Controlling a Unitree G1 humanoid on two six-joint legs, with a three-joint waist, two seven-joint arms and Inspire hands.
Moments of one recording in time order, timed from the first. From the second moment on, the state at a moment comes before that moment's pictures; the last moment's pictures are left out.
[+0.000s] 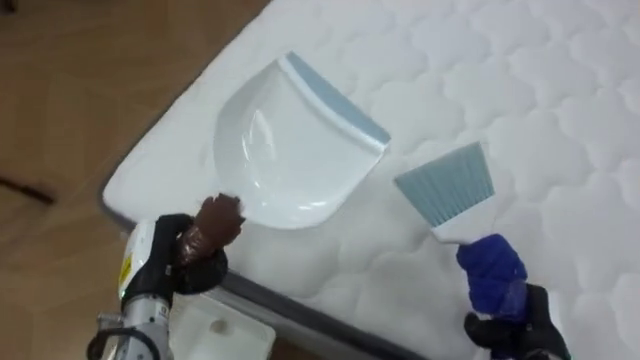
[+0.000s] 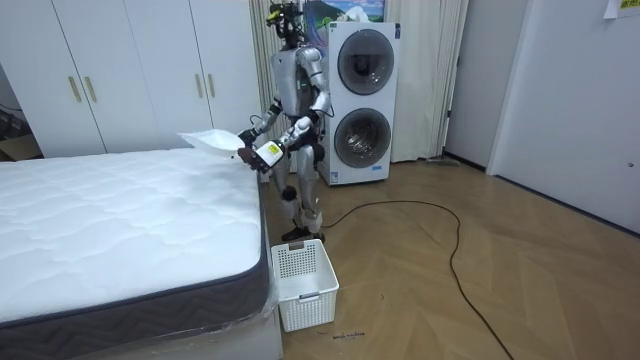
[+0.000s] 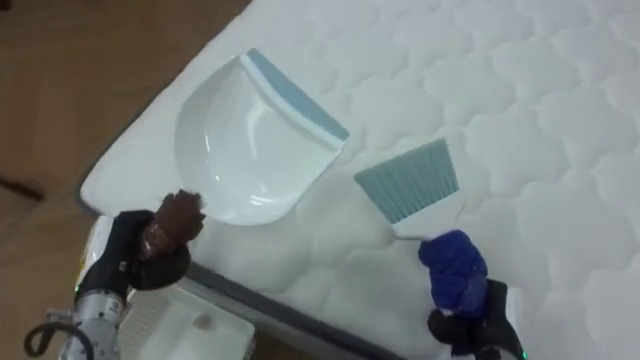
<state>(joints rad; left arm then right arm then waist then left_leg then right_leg) 0.11 0.31 -0.20 0.40 0.23 -0.05 0.30 0.14 -0.31 0.18 0.70 -0.04 -0.11 -0.47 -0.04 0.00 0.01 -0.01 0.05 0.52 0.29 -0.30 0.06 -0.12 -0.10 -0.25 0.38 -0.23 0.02</state>
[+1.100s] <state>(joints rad) 0.24 0.26 -0.11 0.81 0.18 -0.07 0.17 0.17 -0.30 0.10 0.91 -0.09 -0.13 -0.39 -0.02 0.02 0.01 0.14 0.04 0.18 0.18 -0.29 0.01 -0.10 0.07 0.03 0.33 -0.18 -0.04</state>
